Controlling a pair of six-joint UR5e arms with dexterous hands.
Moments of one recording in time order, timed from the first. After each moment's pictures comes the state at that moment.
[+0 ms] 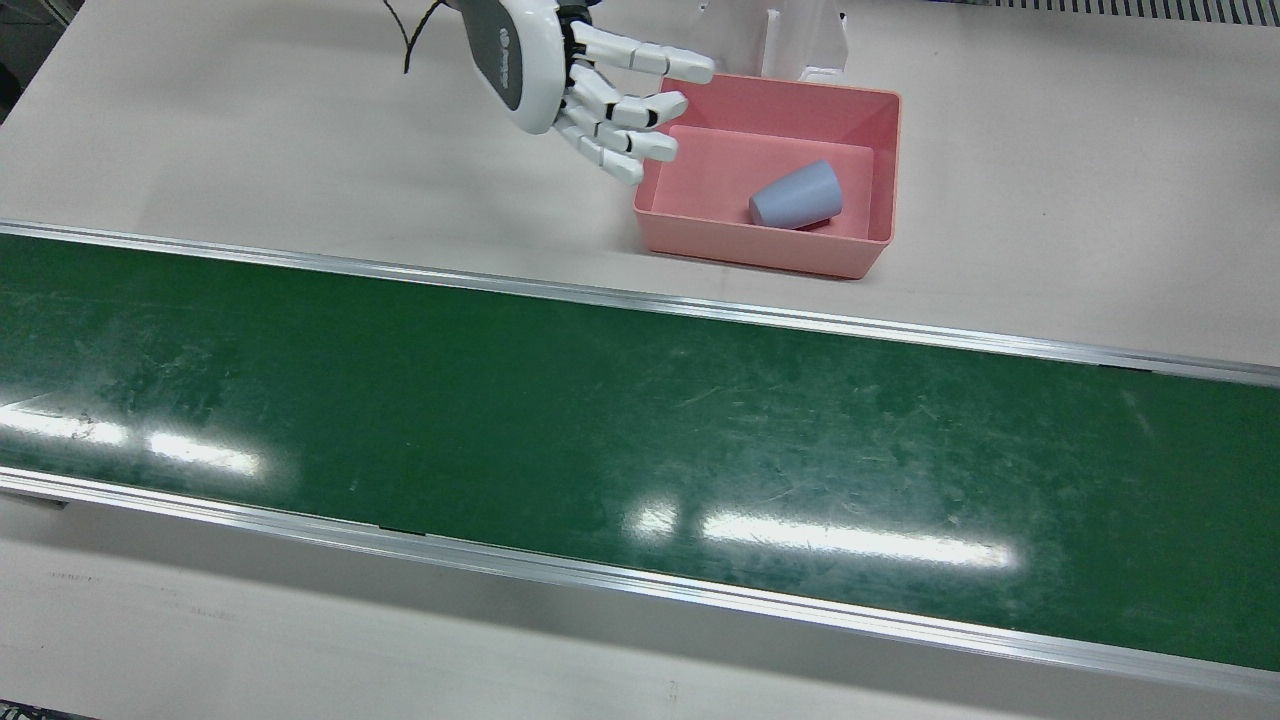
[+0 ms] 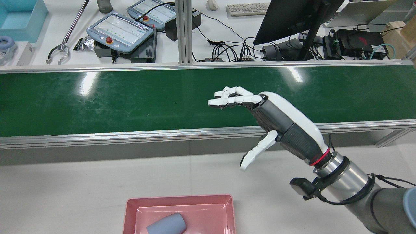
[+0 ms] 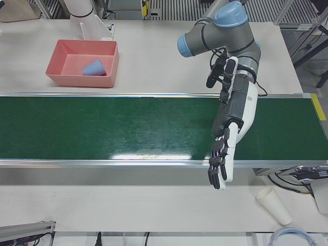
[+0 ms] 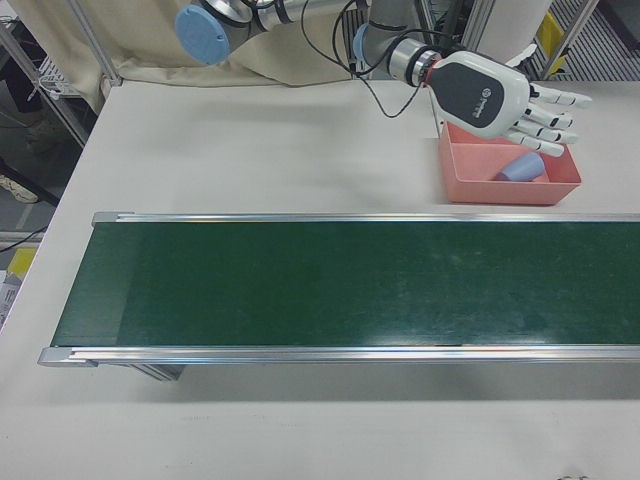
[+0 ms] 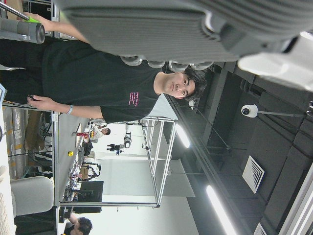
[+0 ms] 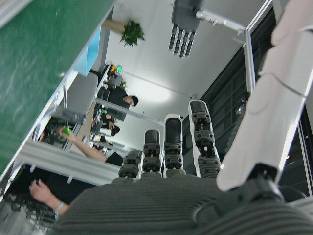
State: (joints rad) left arm -1.29 -1.81 -1.75 -0.01 1.42 -0.03; right arm 0.40 -1.40 2.45 -3.46 -0.95 -0.86
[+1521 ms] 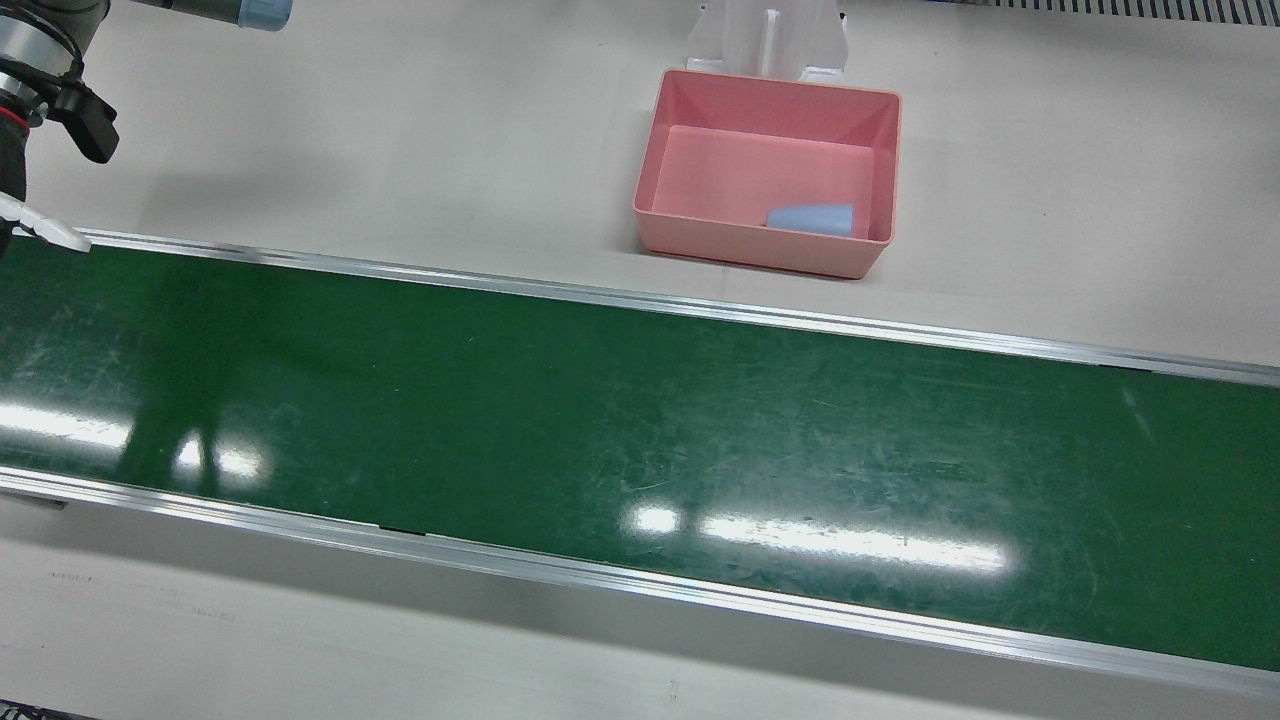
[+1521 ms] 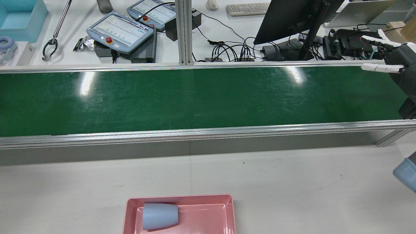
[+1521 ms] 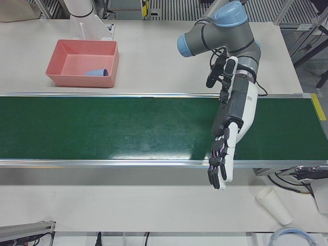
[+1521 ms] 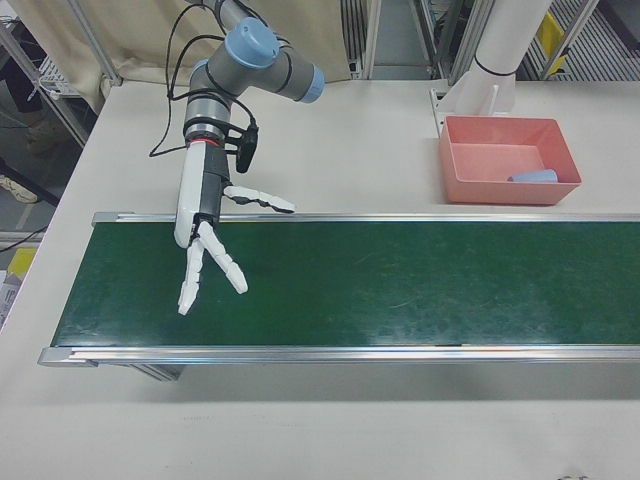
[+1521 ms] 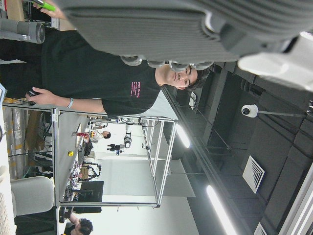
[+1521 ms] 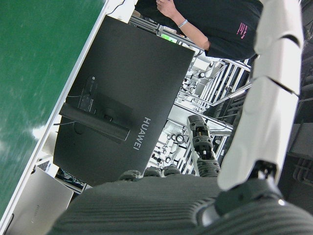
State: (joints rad) left arm -1.29 -1.81 -1.75 -0.01 1.42 -0.03; right arm 1.12 -1.59 1.96 -3.48 -1.18 -0.40
